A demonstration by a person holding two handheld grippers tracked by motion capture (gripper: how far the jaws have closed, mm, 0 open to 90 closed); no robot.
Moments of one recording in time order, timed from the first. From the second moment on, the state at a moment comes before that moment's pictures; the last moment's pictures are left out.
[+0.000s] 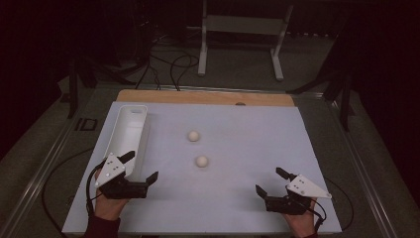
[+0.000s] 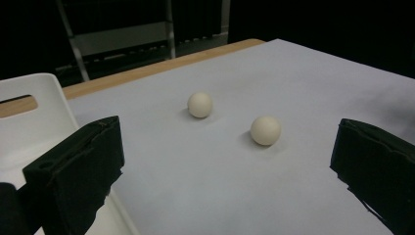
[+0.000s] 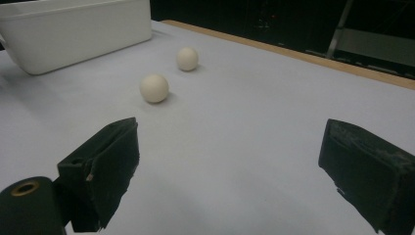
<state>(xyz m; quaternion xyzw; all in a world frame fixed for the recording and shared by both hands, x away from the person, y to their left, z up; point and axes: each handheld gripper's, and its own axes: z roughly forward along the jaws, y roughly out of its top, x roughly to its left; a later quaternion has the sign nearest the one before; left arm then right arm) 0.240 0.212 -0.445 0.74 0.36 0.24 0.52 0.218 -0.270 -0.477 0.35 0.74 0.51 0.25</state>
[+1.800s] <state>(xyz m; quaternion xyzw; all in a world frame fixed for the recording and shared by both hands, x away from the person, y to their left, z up) 0.289 0.158 -0.431 0.80 0.34 0.20 0.46 0.218 -0.274 -0.478 0.36 0.74 0.51 0.25</state>
